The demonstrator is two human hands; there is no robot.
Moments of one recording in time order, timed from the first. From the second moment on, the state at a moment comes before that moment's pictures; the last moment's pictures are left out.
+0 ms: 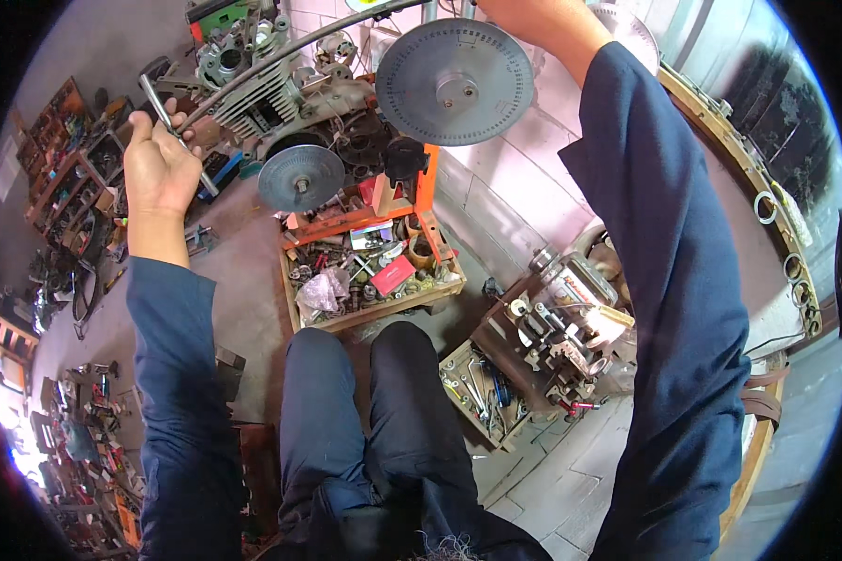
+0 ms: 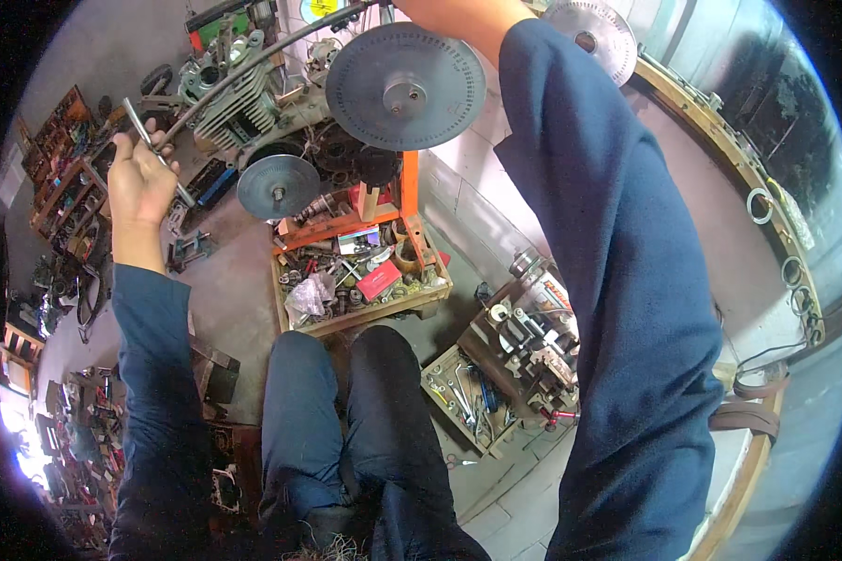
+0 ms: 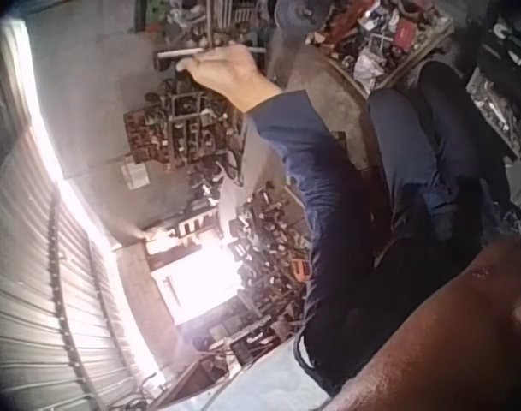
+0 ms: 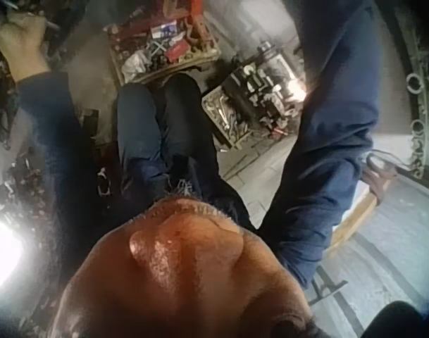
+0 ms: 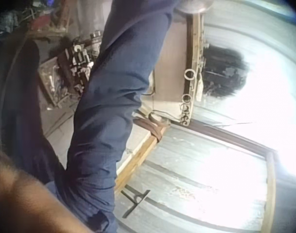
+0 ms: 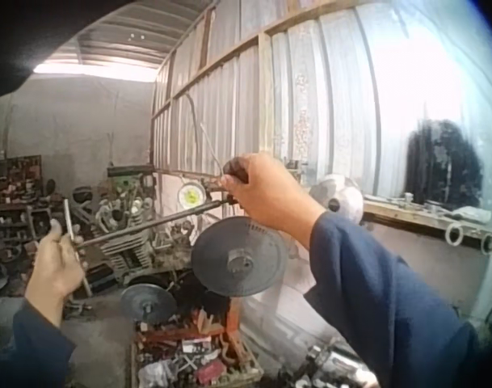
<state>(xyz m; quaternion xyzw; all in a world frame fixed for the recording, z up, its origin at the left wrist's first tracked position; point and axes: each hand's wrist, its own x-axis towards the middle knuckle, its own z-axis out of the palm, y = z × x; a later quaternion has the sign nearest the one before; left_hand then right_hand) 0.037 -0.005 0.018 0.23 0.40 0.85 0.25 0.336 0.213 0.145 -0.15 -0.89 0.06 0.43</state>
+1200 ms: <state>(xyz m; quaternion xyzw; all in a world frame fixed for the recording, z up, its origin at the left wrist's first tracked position) 0.004 -0.011 -0.056 0.25 -0.16 0.75 0.59 0.337 0.217 0.145 -0.15 -0.89 0.04 0.43</state>
